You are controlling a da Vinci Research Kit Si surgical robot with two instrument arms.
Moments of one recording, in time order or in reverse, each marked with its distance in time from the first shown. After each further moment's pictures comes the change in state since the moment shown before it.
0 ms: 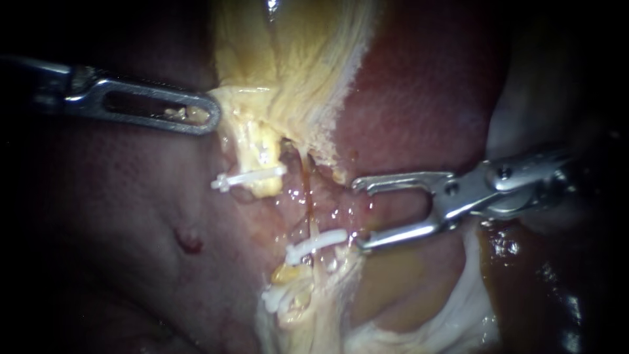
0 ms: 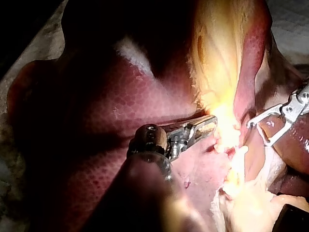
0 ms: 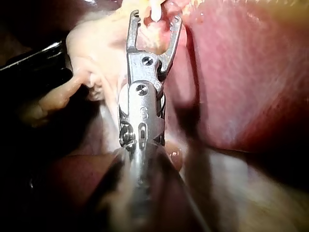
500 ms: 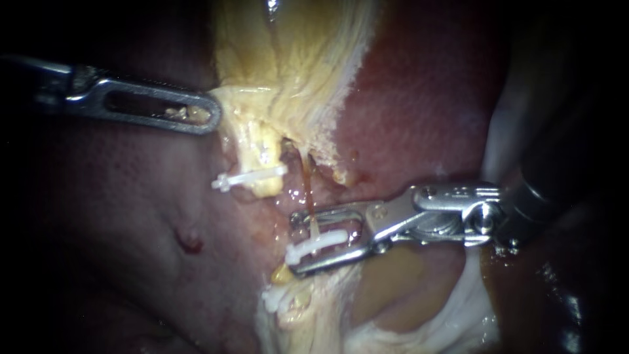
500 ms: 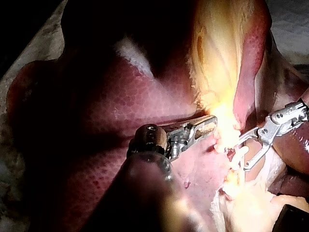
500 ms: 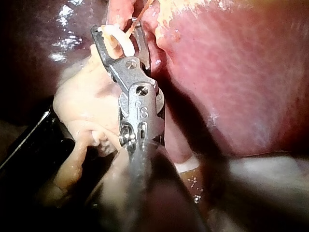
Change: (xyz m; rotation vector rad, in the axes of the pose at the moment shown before) right arm -0.004 0.000 0.011 0.063 -0.007 0.195; left arm 0.000 0.000 0.000 0.000 0.000 0.000
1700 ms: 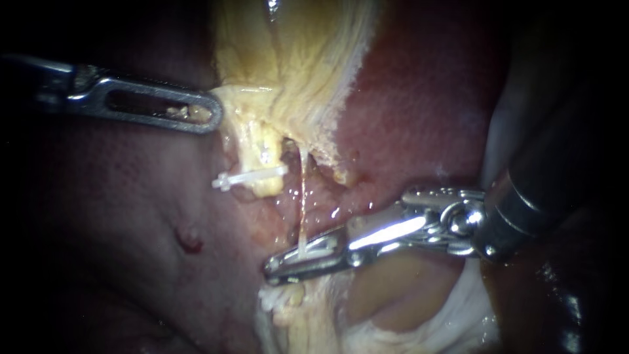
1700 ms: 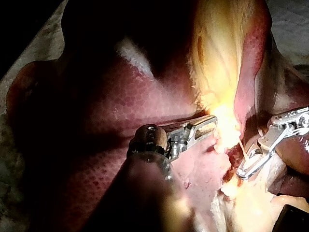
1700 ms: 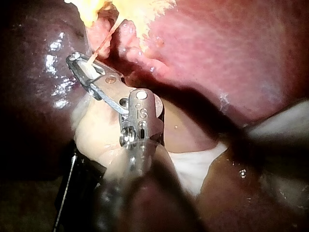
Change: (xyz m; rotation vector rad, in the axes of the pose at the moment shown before) right arm 0.001 -0.001 0.002 0.293 -0.130 0.464; left arm 0.000 0.000 0.000 -0.001 0.000 -0.001
